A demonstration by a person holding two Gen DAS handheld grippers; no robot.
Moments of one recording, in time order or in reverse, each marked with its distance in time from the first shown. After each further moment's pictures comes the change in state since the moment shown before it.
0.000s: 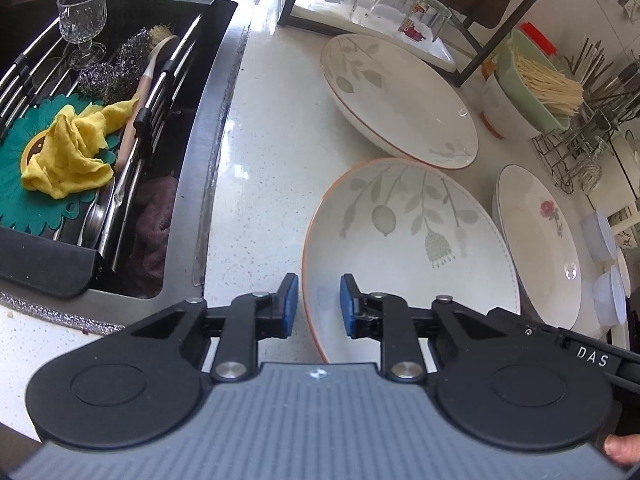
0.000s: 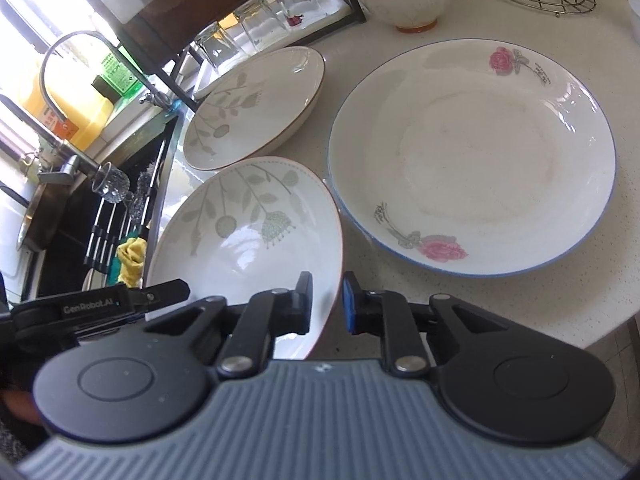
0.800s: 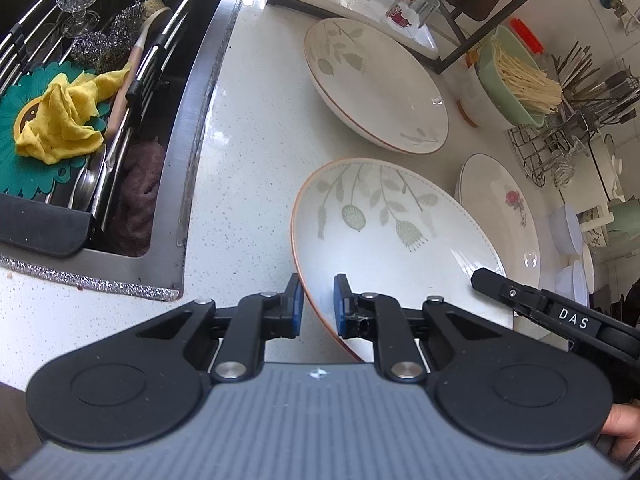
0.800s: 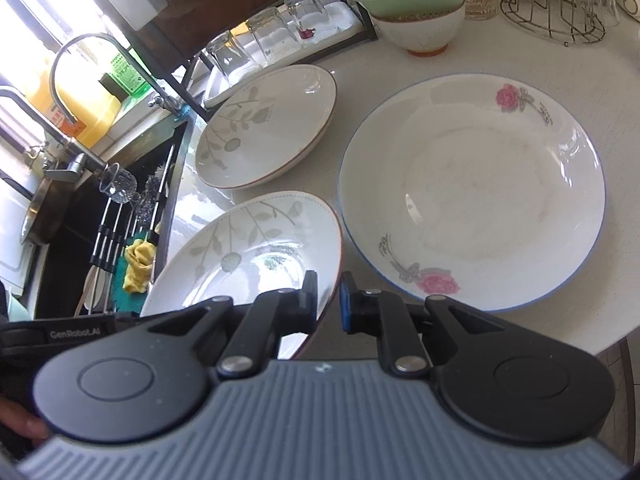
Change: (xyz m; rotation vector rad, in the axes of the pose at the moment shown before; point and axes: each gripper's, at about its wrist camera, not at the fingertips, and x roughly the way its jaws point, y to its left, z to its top) left arm -0.028 -0.006 0.003 -0.062 0.108 -0.079; right arm -0.021 0.009 0.024 -0.039 0.009 0.002
